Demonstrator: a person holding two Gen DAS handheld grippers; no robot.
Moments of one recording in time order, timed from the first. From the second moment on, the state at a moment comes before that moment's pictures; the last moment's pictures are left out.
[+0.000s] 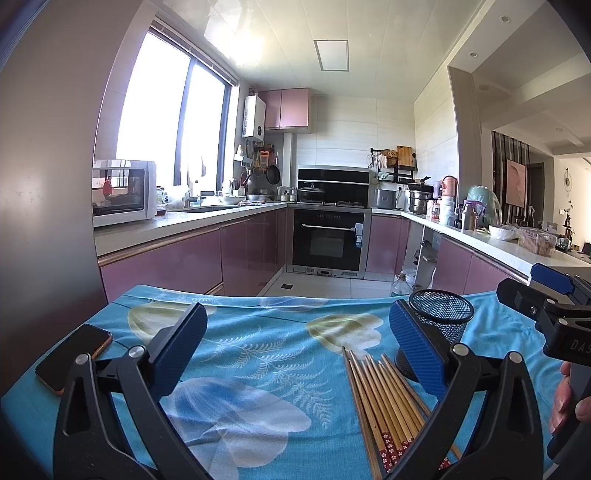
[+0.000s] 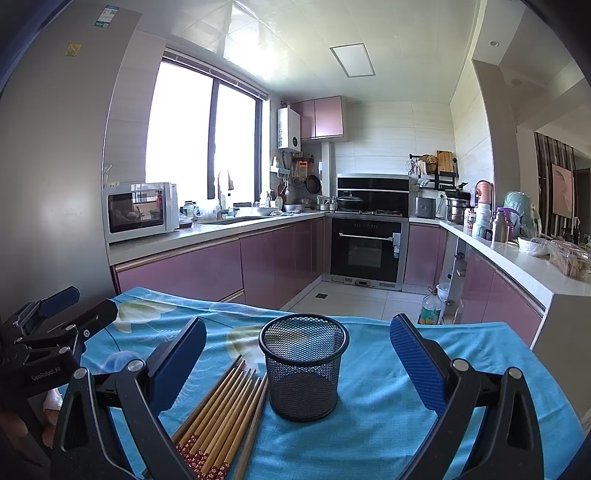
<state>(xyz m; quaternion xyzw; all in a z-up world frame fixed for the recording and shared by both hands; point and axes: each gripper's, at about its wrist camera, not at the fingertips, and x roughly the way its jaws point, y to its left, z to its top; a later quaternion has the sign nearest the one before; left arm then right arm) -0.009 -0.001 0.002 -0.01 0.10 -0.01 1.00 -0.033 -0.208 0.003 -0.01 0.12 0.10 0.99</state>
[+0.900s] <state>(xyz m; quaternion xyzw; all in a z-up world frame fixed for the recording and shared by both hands) 0.023 -0.014 -0.024 0.03 0.21 -0.03 0.98 -0.011 -0.199 -0.031 -0.02 0.24 0.15 0.96</state>
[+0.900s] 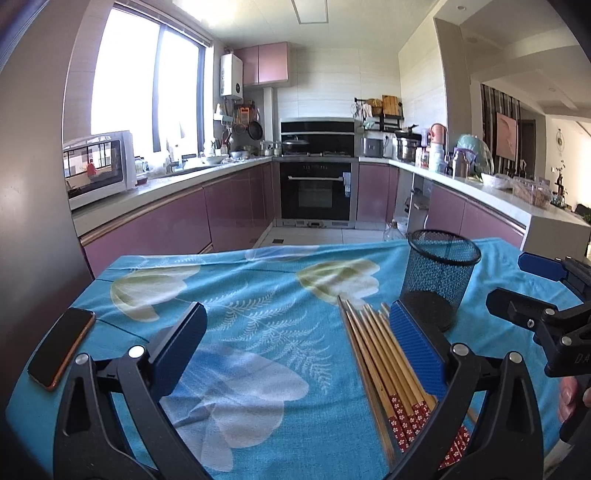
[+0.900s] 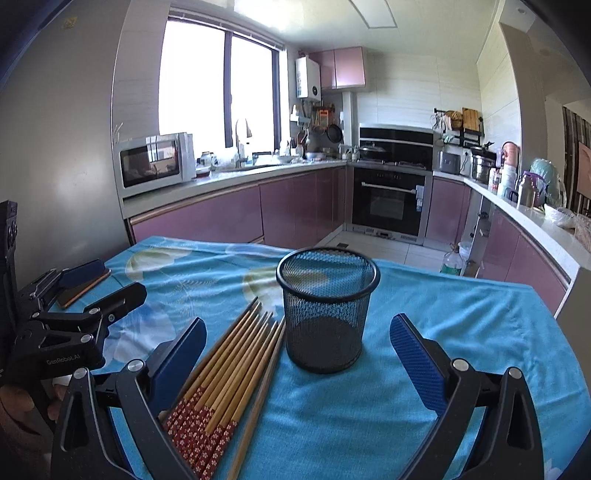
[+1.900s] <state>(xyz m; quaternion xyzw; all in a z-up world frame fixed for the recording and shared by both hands) 0.107 -0.035 -0.092 0.06 0.43 -0.14 0.89 0.038 -0.171 -0.093 -0.06 0.43 0.17 0.88</state>
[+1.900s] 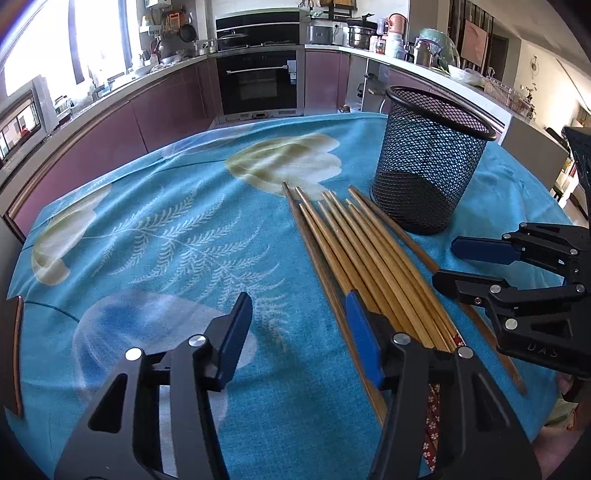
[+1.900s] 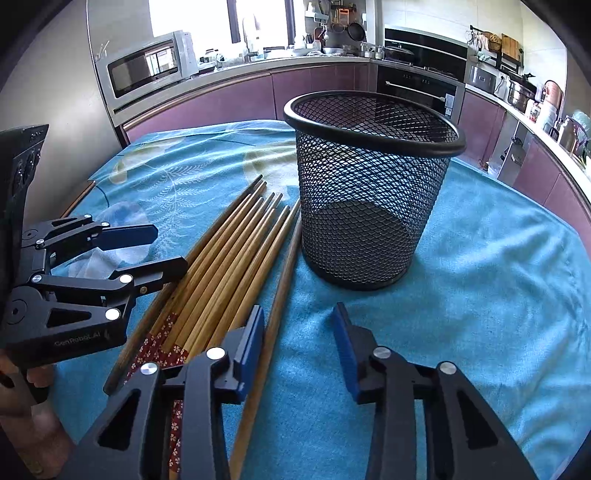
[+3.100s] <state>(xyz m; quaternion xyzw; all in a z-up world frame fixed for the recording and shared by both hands) 0.098 -0.022 -0.023 -0.03 0.38 -0.20 0.90 0.024 -0.202 -0.037 0.04 0.37 0.26 0.89</state>
